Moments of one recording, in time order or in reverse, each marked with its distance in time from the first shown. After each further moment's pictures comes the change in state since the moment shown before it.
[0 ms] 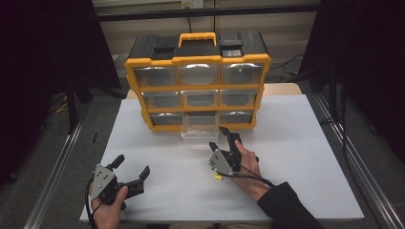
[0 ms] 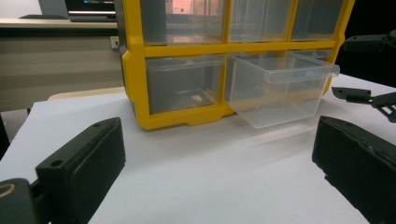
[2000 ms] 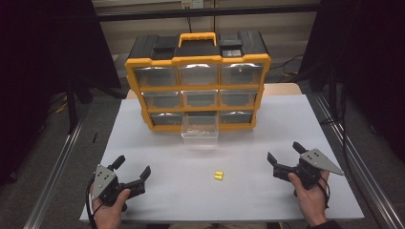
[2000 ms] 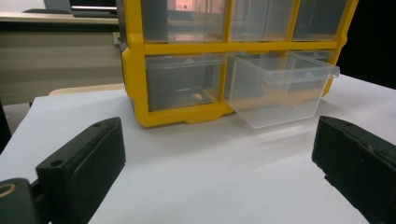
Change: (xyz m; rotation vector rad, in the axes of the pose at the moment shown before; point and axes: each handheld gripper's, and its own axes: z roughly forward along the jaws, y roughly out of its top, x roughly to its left) left arm -0.006 0.003 -0.003 0.011 0.014 -0.026; right arm -0.078 -0.120 -0.121 0.076 -0.013 0.981
